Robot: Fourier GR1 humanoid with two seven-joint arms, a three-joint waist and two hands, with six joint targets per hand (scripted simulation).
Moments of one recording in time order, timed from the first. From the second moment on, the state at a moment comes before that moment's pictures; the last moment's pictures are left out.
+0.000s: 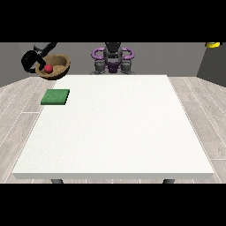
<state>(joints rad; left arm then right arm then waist) -0.53 0.74 0.58 -1.02 0.32 -0.44 0.03 -0.44 -0.63 -0.29 -0.87 -0.10 0.01 0.18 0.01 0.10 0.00</state>
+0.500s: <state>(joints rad) -0.55 0.77 0.58 -1.02 0.36 -0.47 -0.03 -0.50 -0.60 -0.37 -0.74 -0.13 0.00 0.07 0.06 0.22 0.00</state>
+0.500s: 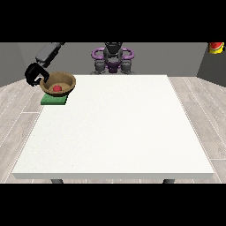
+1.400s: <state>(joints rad) -0.54 0.82 0.58 -1.00 0.38 -0.48 -0.06 -0.57 -0.64 -0.45 -0.61 -0.17 -0.08 0.04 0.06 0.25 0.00</state>
